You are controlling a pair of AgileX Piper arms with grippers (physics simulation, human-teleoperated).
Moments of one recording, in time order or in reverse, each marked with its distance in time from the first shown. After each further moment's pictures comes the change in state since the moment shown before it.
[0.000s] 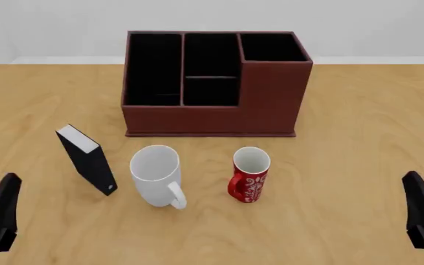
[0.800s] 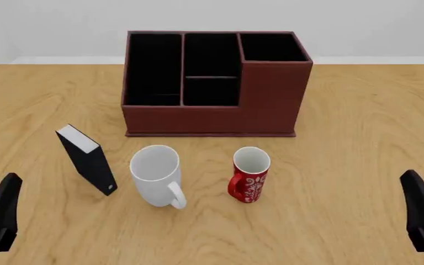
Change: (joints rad) left arm 0.000 0.000 0.000 0.000 0.000; right arm 0.054 -0.024 -0.018 0.015 -0.002
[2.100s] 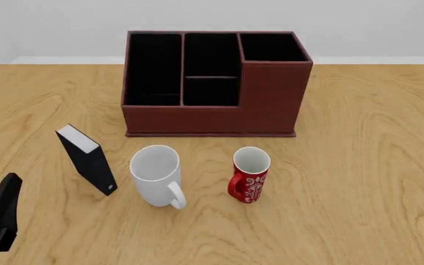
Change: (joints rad) left arm 0.000 0.000 0.000 0.000 0.000; right arm 0.332 0.405 -0.819 0.392 -0.277
